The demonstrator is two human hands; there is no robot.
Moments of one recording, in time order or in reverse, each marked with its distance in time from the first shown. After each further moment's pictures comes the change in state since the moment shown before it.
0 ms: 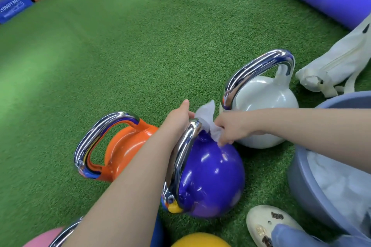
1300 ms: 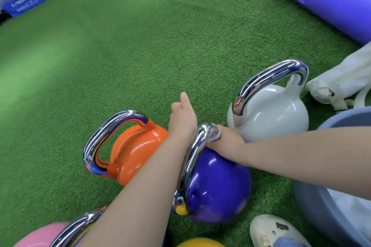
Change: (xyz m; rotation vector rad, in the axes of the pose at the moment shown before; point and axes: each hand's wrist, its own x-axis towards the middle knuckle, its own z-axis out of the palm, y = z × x) left_hand -0.005 0.000 -0.005 0.014 0.286 0.191; right_hand 0.034 -0.018 0.057 0.355 0.444 -0.009
